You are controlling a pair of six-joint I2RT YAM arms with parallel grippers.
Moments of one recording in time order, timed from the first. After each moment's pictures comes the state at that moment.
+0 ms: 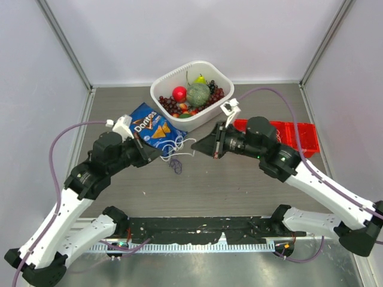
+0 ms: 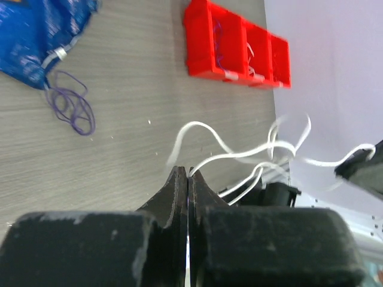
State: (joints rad) left arm -0.57 0.78 0.99 -0.67 0.13 -0.84; right arm 0.83 1.08 1.09 -0.16 -0.40 0.71
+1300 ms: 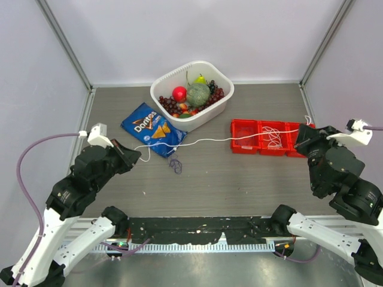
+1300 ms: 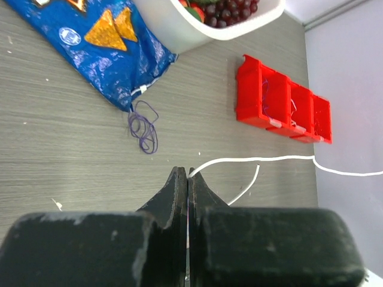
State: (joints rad) left arm -0.57 0.59 1.03 -0.85 -0.22 -0.81; right arm 0.83 0.60 1.23 -0.73 1.01 0.58
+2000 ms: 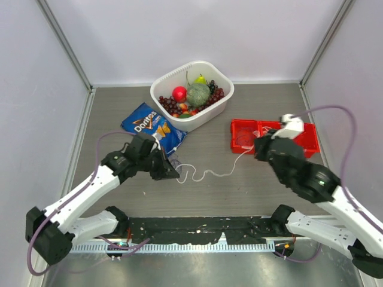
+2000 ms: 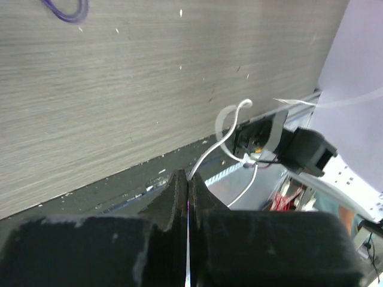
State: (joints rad) left arm -0.61 0.98 0.85 -0.68 0.32 -0.96; right arm 0.83 0.70 1.08 -0.72 0.70 0.60
